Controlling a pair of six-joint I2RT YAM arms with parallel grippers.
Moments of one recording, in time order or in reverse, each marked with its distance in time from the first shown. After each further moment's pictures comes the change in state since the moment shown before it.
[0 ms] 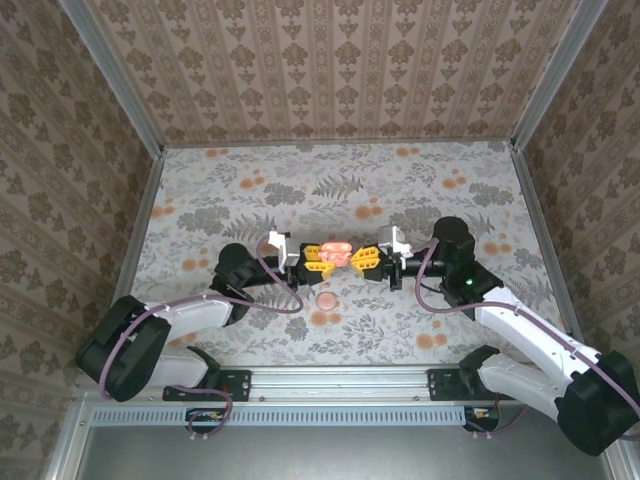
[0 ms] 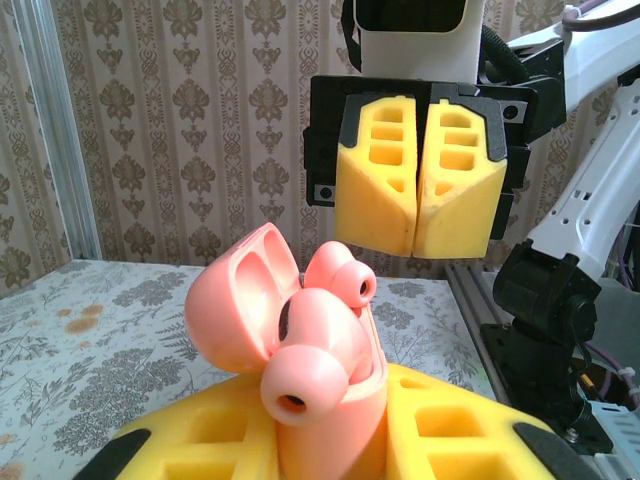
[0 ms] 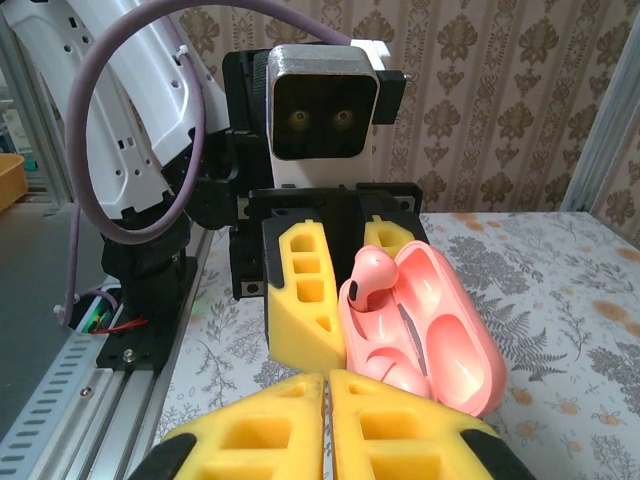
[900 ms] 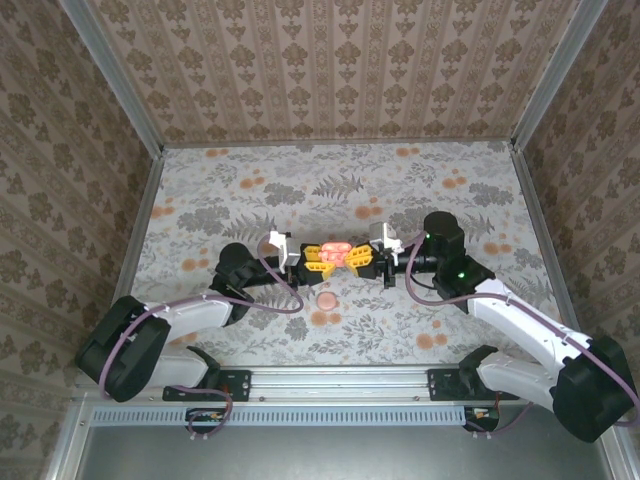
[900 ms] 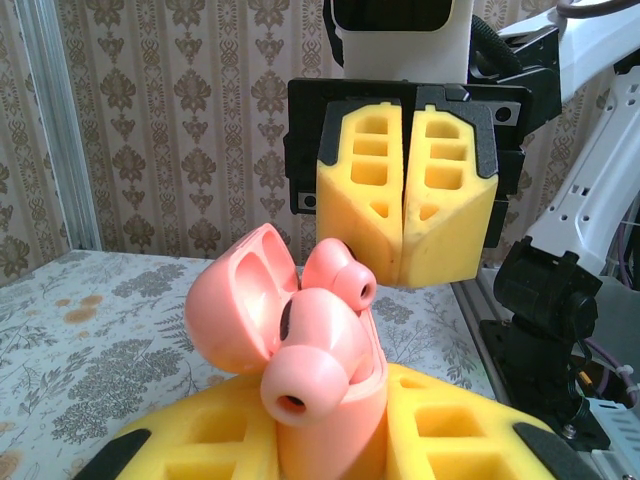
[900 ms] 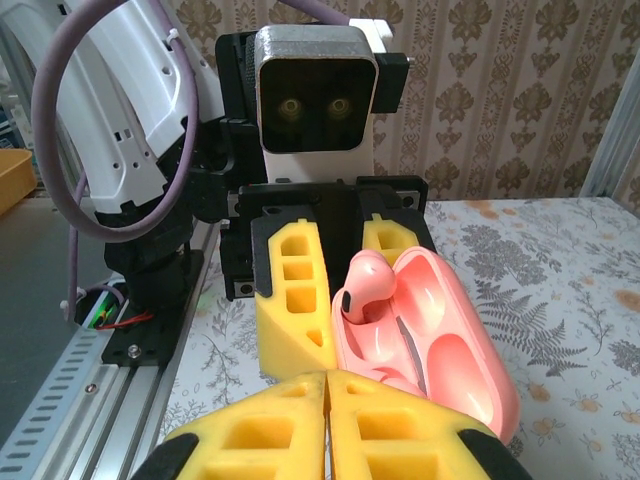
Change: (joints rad) left arm 0.000 -0.004 0.000 -0.022 0.000 0.000; right arm 0.019 0.077 0.042 -0.013 0.002 -0.008
